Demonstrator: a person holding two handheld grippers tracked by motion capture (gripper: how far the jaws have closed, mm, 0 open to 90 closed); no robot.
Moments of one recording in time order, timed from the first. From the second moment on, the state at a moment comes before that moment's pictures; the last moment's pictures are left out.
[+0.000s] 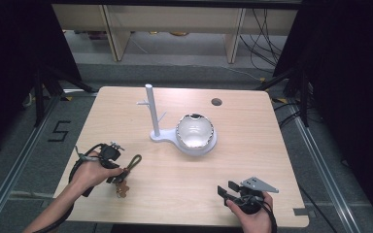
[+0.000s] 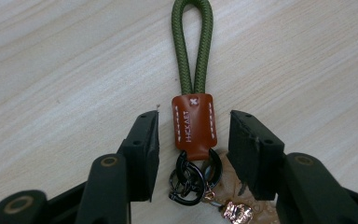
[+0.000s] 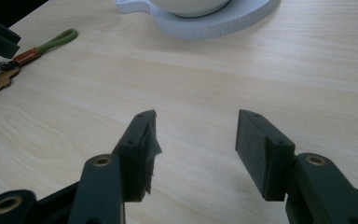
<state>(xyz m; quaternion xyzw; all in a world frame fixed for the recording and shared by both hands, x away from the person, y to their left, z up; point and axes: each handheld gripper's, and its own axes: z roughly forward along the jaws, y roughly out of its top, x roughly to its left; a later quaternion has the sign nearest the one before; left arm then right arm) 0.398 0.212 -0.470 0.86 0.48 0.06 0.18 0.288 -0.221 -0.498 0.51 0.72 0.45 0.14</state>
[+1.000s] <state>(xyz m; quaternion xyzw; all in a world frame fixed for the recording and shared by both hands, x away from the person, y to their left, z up) 0.408 0.197 -0.483 0.87 0.48 0.06 0.14 0.288 -0.220 -0.501 0.51 0.72 0.45 0.13</state>
